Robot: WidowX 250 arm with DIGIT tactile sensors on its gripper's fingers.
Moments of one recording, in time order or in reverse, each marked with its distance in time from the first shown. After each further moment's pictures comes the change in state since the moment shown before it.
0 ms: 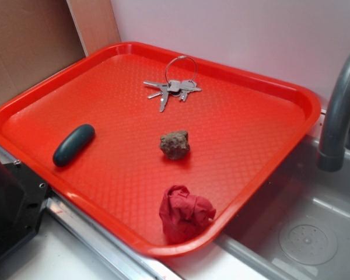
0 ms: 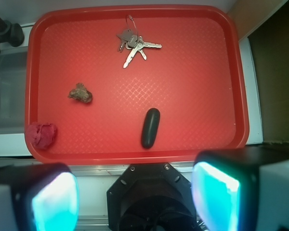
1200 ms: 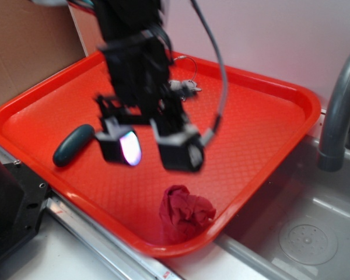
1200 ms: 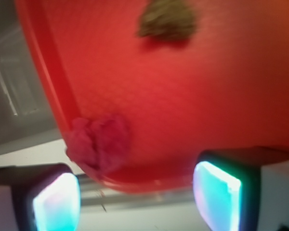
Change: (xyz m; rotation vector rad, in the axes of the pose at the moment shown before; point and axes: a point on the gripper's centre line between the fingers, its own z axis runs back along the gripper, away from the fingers) arm 0.007 -0.135 -0.179 -0.273 0.350 0.228
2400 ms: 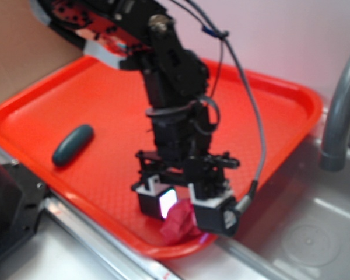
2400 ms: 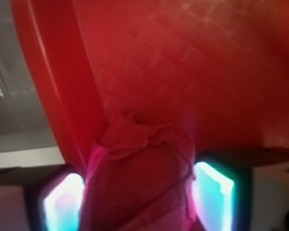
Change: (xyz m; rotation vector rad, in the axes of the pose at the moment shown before) arm 0.008 -0.018 -0.053 0.001 0.059 -0.039
